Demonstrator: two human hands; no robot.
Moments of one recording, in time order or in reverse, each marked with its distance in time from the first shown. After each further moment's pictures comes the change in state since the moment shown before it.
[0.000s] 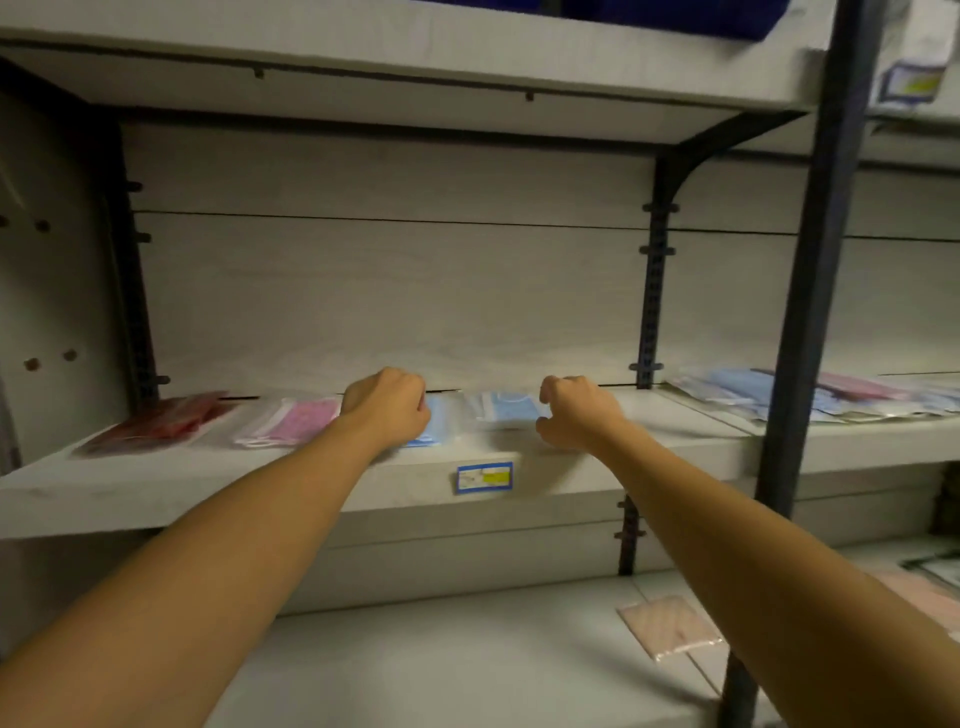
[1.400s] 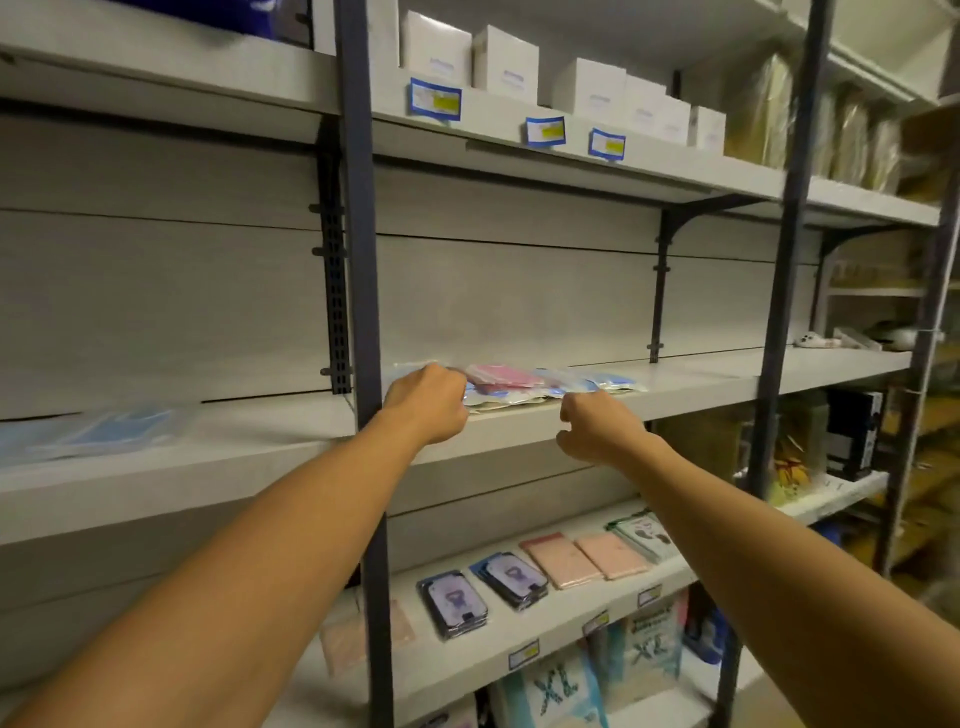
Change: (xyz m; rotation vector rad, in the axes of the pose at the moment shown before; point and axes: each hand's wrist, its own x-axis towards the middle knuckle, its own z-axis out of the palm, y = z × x) left_hand 0.055 0.529 0.005 -0.173 -0.048 0.368; right_hand -0.150 0.488 -0.079 -0.112 0.017 0.278
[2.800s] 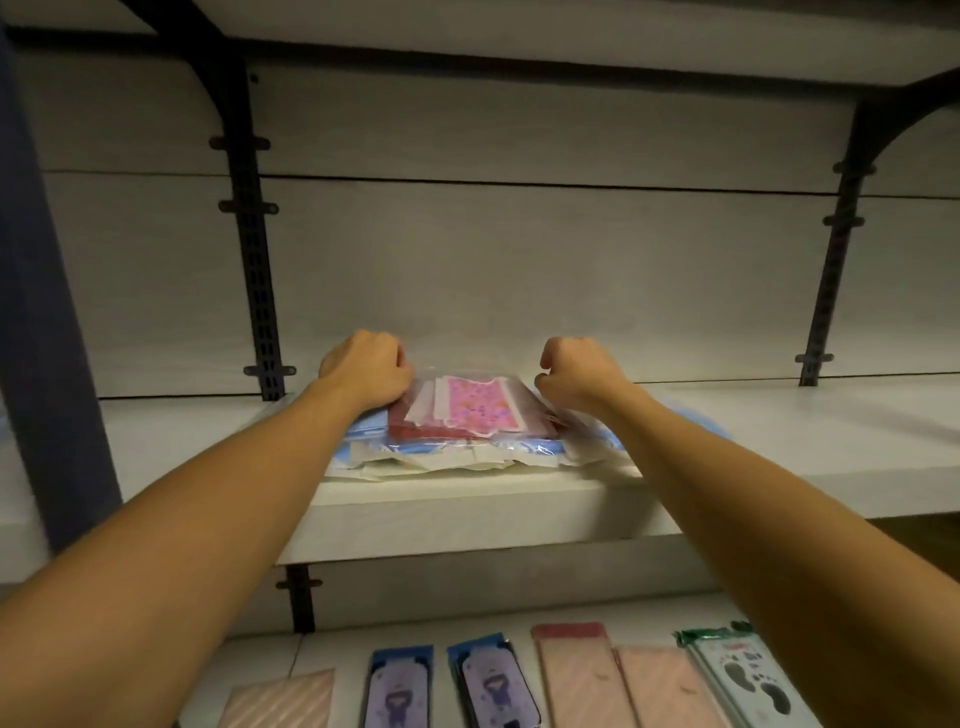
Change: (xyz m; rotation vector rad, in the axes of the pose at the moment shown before) left_hand 0.221 -0.029 0.115 -0.024 0.023 -0.557; right_hand 0.328 0.095 0.088 0.296 0.002 -0.289
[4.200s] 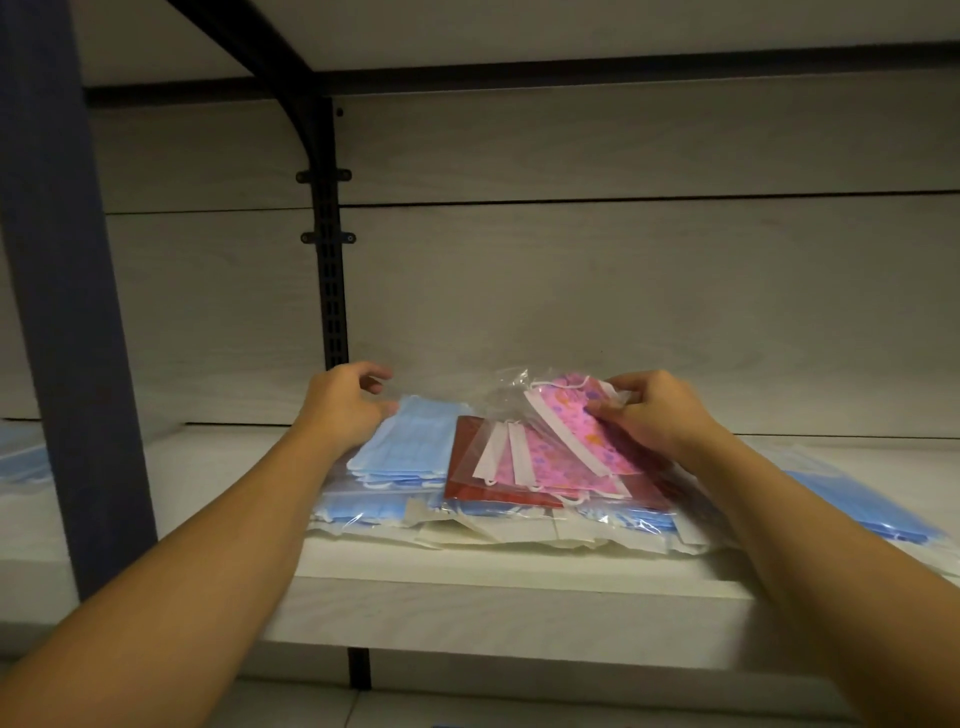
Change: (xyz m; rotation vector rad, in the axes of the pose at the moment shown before) left_hand 0.001 -0.085 0.000 -0.468 0.249 -0.268; right_hand 0.032 -0.005 0.025 0.455 0.049 0.010
